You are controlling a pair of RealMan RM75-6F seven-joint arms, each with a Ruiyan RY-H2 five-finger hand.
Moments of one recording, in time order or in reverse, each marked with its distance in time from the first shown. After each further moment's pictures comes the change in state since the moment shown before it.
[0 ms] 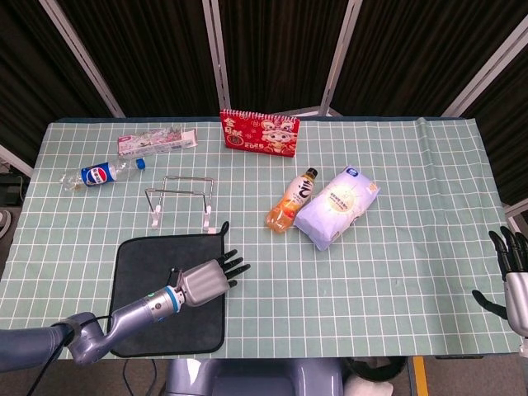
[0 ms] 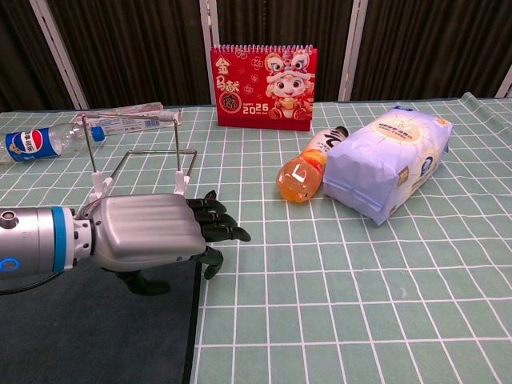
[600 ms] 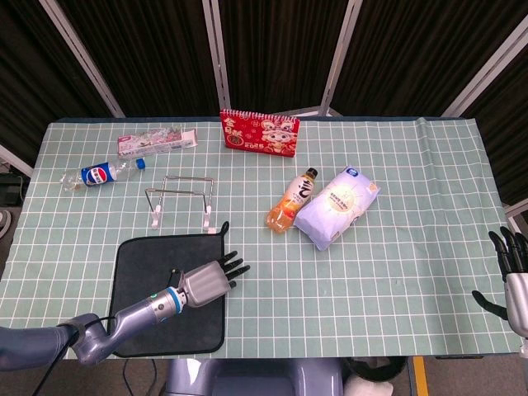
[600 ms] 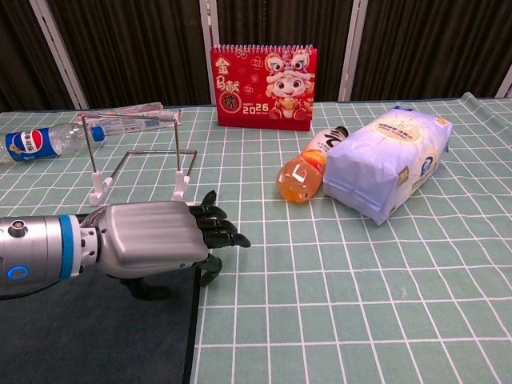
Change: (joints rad) left arm -0.012 -0.026 0.020 0.018 -0.043 0.009 0.033; right arm -0.003 0.003 -0.003 -0.001 -0.009 0.005 0.010
